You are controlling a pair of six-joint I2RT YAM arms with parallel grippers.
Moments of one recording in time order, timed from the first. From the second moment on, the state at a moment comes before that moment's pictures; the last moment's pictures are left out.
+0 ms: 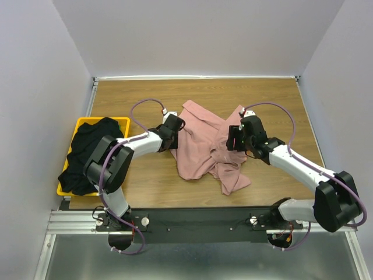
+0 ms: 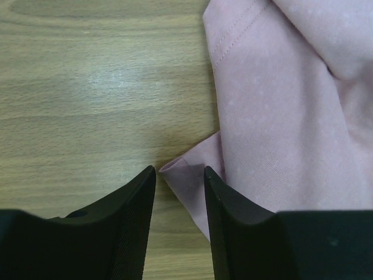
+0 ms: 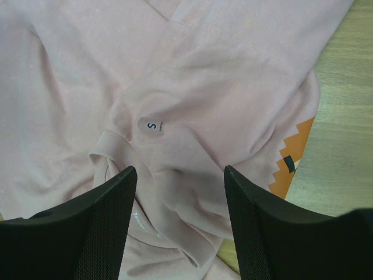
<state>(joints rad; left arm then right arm) -0.58 1.72 0.98 -0.23 -0.31 -0.45 0.48 1.28 0.77 -0.25 0.11 0.36</state>
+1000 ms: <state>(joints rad) -0.39 1.43 0.84 -0.23 -0.31 -0.43 0.35 1.57 0.82 -0.22 0.12 0.41</state>
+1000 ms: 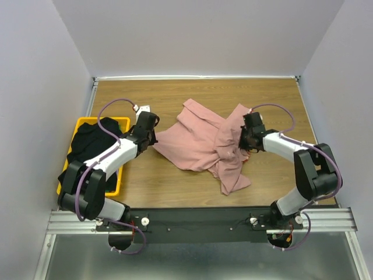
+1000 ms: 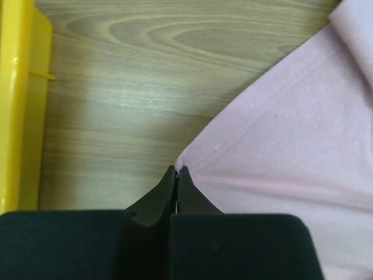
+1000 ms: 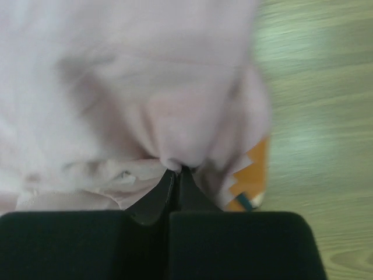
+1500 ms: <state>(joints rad) -0.29 1.23 0.77 -0.23 -0.29 -0.38 -0.08 1.56 1.09 -0.22 0.15 0.55</state>
